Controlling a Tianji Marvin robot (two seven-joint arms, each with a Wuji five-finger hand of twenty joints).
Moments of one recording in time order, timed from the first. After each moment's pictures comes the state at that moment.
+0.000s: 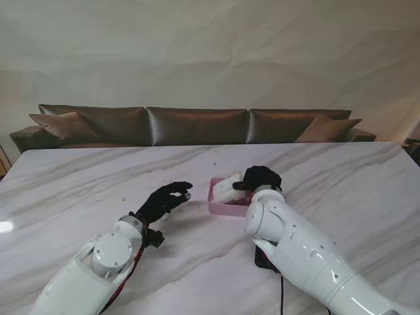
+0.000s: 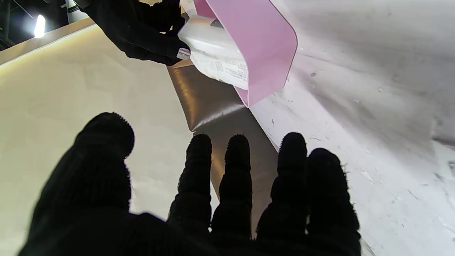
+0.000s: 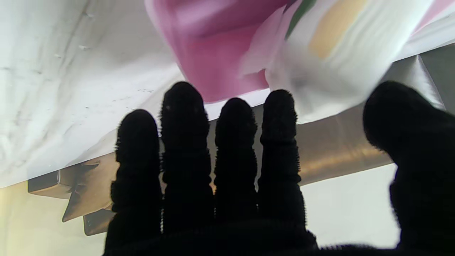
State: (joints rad) left arm 1.40 -1.19 -1.08 -1.36 0.07 -0.12 0.02; right arm -1.09 -1.26 0.80 -1.20 -0.54 0.63 -0.24; left_hand 0.57 -0.26 0.12 0.15 0.43 -0.07 0.37 0.43 0.40 -0.04 0.52 0.57 0.36 0.18 0.55 0.76 0.12 0.17 1.61 0.74; right_hand 0.21 -0.71 0.91 0.18 0.81 -0.14 0.84 0.76 0.99 -0.03 0.89 0.85 1.06 0.10 0.98 0.64 0.54 0.20 1.26 0.49
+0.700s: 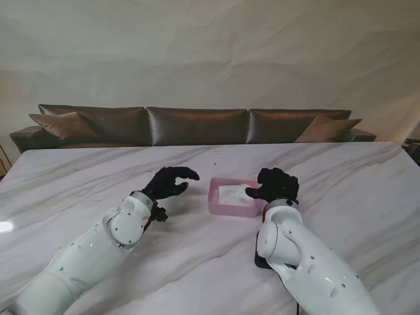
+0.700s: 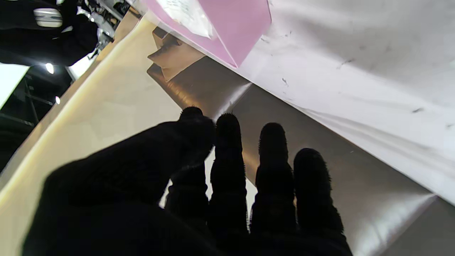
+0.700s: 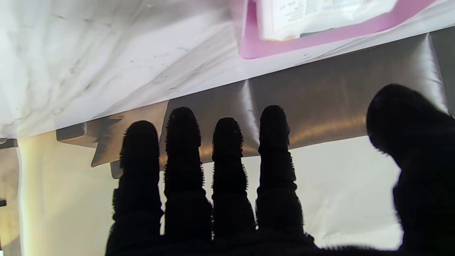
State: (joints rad) left arm 1.05 -1.23 -0.82 -0.94 0.33 -0.34 0.23; right arm -1.33 -1.19 0.96 -1.48 -0.78 0.66 -0.24; left_hand 0.71 -0.47 0.91 0.21 0.64 -0.17 0.62 0.41 0.64 -0.14 0.55 0.40 0.55 -0.03 0.38 0.41 0.02 -0.06 1.61 0.37; right_hand 0.18 -0.70 0.91 0.19 0.62 -0.10 0.73 0.67 0.62 0.04 0.79 0.69 0.66 0.14 0.72 0.56 0.38 0.20 1.16 0.50
